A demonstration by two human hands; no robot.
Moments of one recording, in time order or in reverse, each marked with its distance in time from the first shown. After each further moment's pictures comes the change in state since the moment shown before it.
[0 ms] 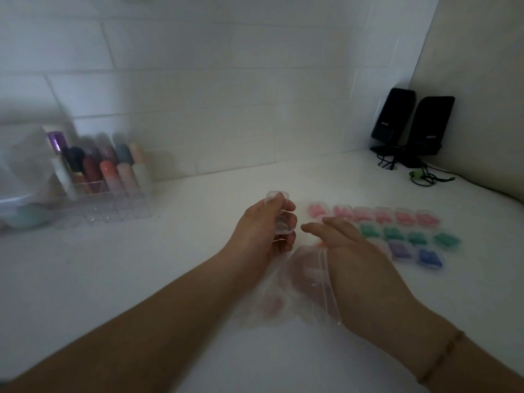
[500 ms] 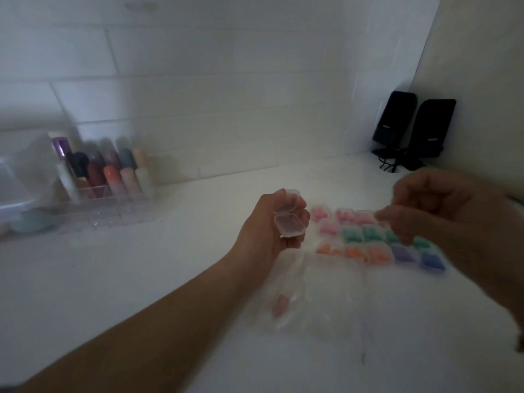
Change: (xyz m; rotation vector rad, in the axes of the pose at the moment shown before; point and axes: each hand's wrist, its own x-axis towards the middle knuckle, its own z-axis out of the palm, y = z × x) left_hand -0.009 0.009 0.004 -0.063 -0.169 0.115; right_hand -0.016 0.060 -0.072 0.896 0.357 -0.025
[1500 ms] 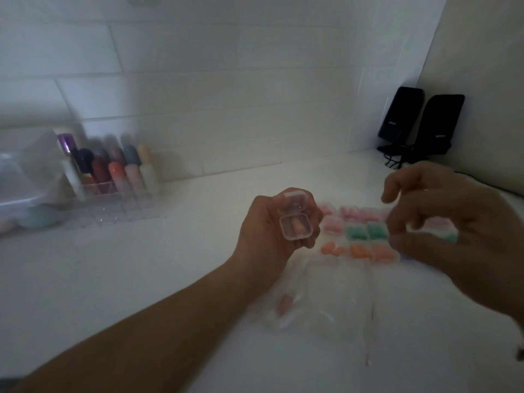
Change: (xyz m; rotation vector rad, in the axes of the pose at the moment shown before) left_hand -0.006 0.000 0.004 -0.180 -0.171 0.091; right_hand -0.004 -0.019 0.010 -0.354 -0.054 -0.147
